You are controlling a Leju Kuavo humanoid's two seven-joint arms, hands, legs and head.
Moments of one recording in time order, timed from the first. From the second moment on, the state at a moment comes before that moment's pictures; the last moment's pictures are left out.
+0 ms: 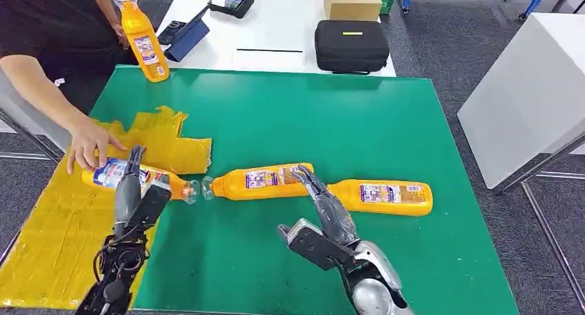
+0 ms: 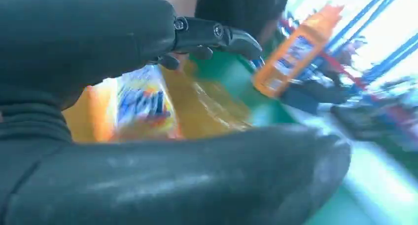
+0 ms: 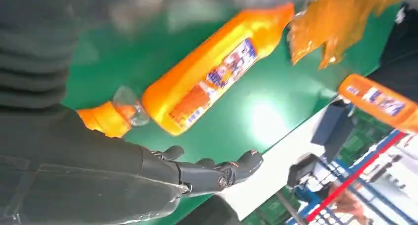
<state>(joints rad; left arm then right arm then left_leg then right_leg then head) -0.16 -0.04 -0.04 -1.02 -0.45 0.37 -0.50 -0.04 0.01 0.35 -1.43 0.64 0.05 -0.13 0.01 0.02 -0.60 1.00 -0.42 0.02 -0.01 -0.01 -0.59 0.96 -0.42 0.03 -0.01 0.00</state>
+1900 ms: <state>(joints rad) 0.05 -0.08 -0.14 -1.68 0.17 0.28 -0.54 -0.49 0.09 0.46 -0.88 1.02 0.03 0.11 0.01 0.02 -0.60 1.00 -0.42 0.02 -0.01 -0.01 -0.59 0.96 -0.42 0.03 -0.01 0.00</state>
